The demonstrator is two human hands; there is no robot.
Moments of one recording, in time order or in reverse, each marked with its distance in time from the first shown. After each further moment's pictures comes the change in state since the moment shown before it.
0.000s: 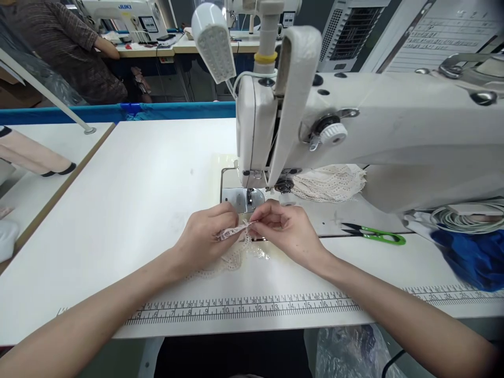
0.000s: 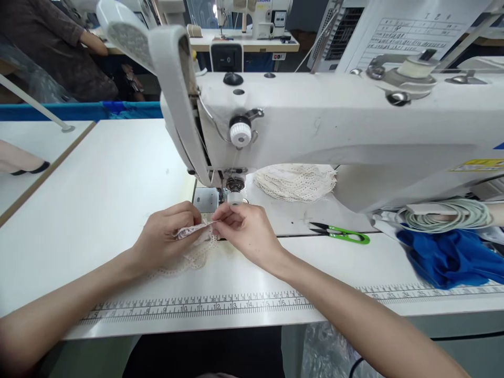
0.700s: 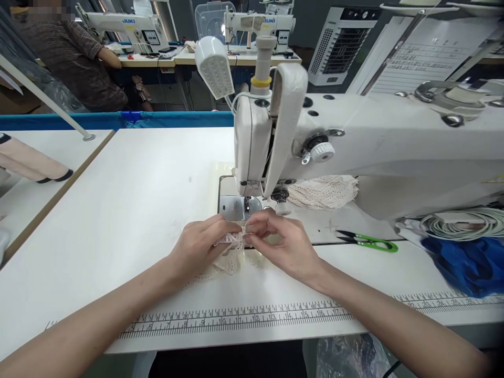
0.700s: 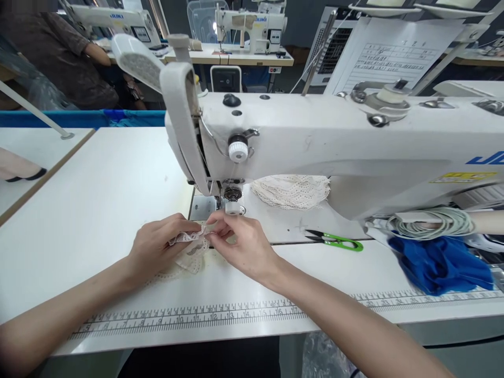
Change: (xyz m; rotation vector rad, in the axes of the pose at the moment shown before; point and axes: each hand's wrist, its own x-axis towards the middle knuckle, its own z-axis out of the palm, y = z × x) left_hand -0.006 -0.004 -0.002 0.232 0.102 0.158; right_hand -0.006 -0.003 0.000 -0.281 -0.006 -0.263
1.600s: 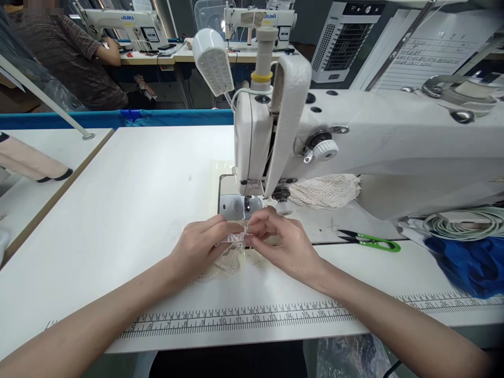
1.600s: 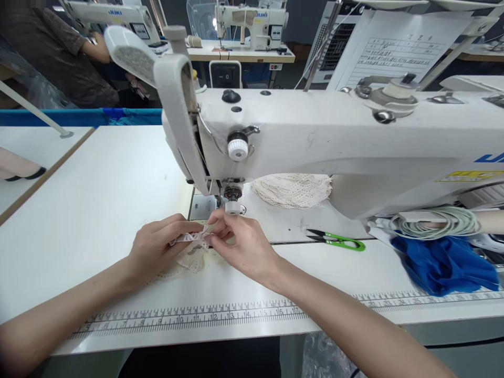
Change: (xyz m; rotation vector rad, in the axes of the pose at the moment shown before) left_hand 0.003 0.004 -0.002 0.009 -0.001 0.004; right_hand 0.000 -0.002 0.000 -0.011 -0.033 0.055
